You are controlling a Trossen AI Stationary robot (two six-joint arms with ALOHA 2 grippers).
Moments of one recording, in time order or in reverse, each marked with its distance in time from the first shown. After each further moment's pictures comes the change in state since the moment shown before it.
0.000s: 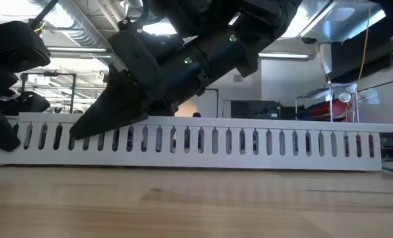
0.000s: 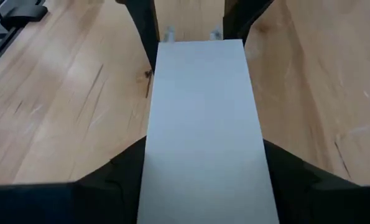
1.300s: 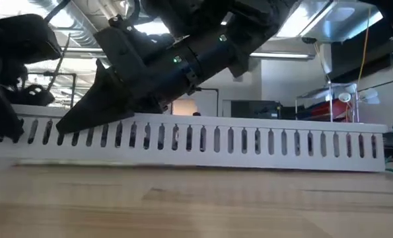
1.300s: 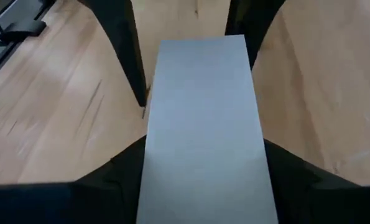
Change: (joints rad) left arm 0.014 -0.100 0.095 -0.217 0.062 -0.038; right arm -0.003 0.048 0.047 -0.031 0.000 -0.010
